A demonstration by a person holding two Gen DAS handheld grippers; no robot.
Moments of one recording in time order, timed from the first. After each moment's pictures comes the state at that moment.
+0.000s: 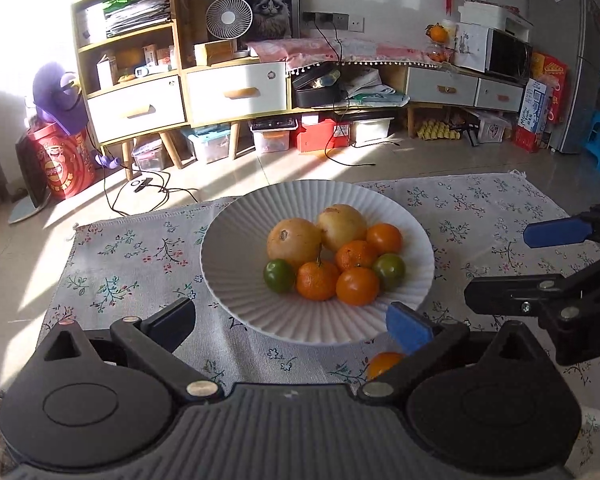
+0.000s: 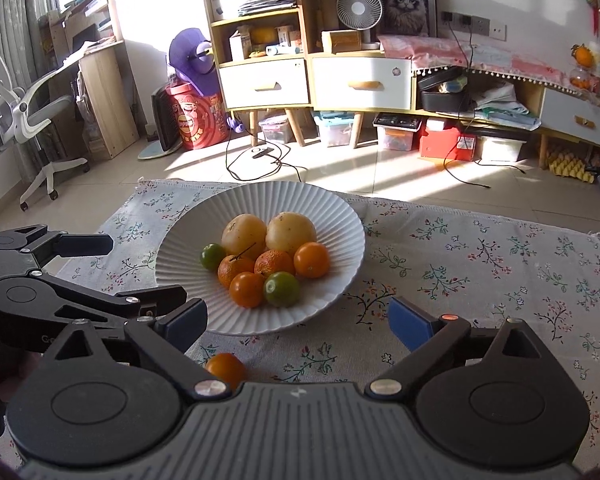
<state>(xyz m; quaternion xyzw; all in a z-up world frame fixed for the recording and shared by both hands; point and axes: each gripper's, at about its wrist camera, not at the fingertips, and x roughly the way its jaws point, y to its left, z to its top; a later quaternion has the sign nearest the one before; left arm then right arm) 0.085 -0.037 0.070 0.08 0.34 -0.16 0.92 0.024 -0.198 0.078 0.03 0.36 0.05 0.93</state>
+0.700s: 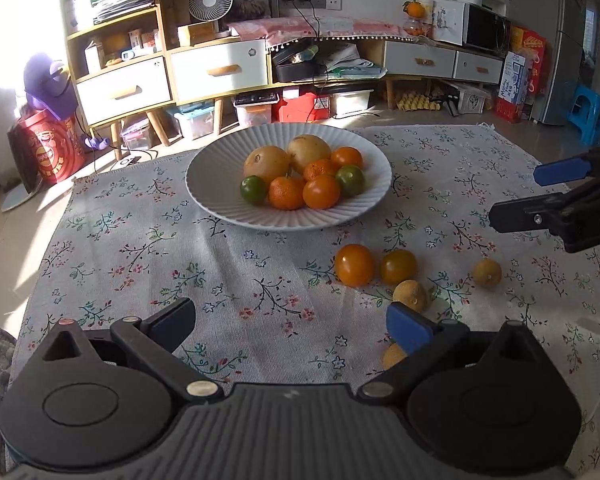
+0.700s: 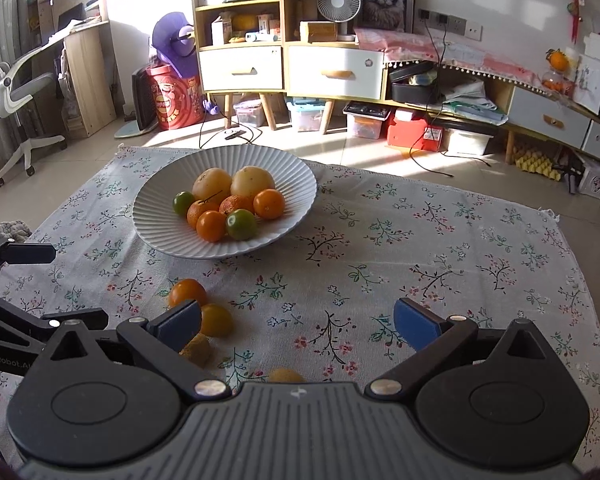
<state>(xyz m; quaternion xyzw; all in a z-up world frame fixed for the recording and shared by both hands) 0.033 -0.028 0.046 0.10 0.36 -0.18 0.91 -0.020 -0.211 0.064 -0.01 0.36 0.01 0.93</state>
